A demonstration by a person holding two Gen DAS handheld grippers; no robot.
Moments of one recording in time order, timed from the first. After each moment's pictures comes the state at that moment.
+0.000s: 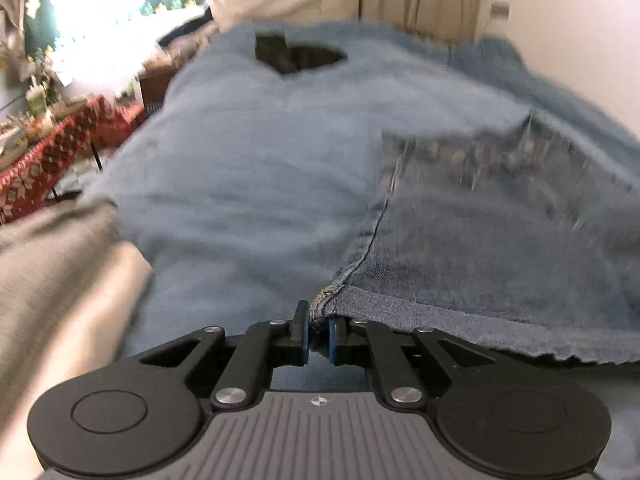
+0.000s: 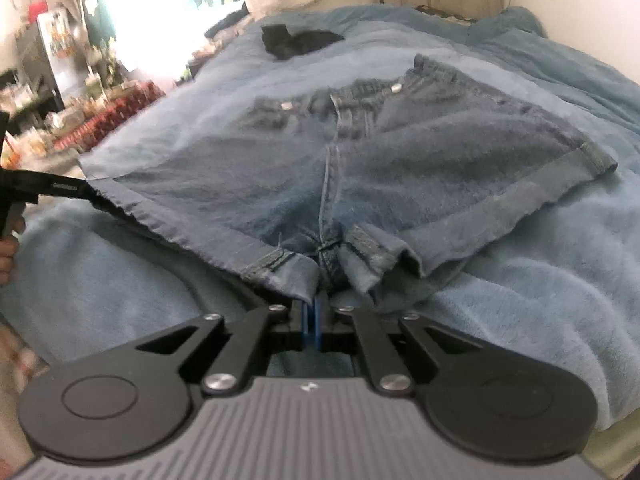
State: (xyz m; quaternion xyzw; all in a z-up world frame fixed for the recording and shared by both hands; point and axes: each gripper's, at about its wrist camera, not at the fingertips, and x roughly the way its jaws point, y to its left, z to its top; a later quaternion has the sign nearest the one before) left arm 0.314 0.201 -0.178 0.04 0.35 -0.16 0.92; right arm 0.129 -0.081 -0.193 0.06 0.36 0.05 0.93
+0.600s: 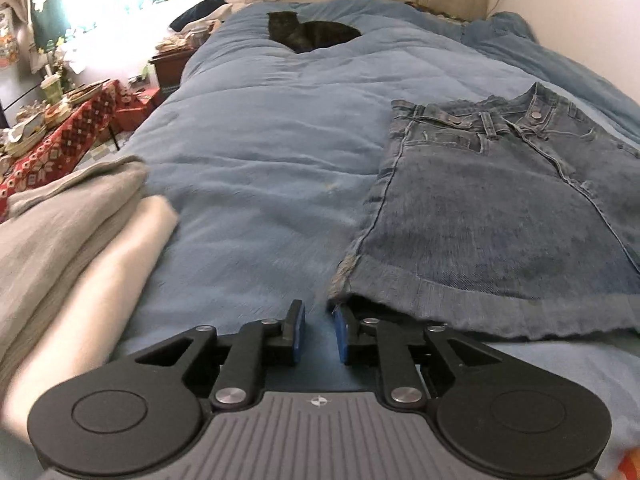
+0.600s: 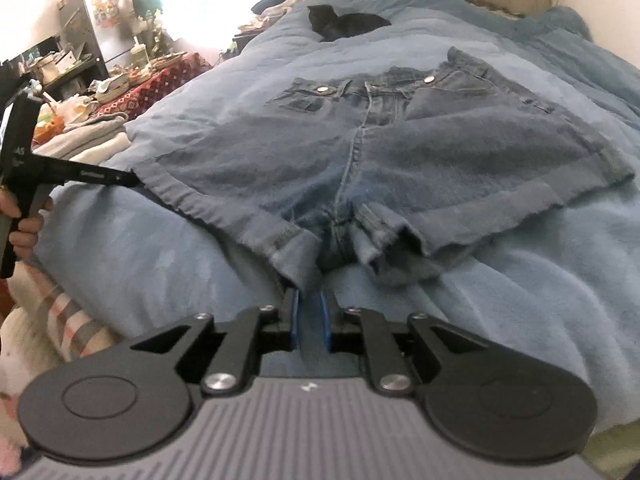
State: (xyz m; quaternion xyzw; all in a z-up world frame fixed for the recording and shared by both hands) left arm 0.283 0.208 -0.197 0.07 0.40 -0.13 0.91; right arm 0.113 -0.103 -0.192 0.03 0.41 0.12 0.90
